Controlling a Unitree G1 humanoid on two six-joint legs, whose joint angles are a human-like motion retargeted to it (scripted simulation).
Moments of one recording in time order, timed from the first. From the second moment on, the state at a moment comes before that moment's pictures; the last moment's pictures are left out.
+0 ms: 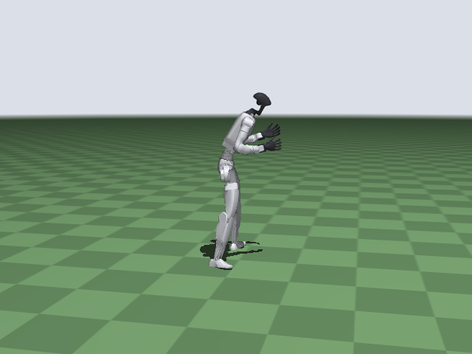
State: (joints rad) left arm -0.08 0.41 -0.15 -0.74 -0.57 -0.32 0.26; right arm -0.18 -0.35 0.47 -0.45 -0.06 -0.22 -0.41; waist -0.04 0.04 0.46; left_leg -0.27 0.46 0.92 0.32 -0.05 -0.16; right_leg -0.08 -0.47 -0.68 0.26 -0.18 0.08
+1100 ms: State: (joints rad) left arm -0.13 0.21 -0.44 -0.41 -1.28 -0.25 0.14; right arm -0.06 -0.86 0.02 -0.64 -0.07 -0.15 -0.39; waist 0.35 -0.10 0.47; left_leg -0.15 0.45 -0.42 0.68 -0.48 -0.16; right_leg 0.00 -0.40 -0.49 0.11 -0.27 0.14
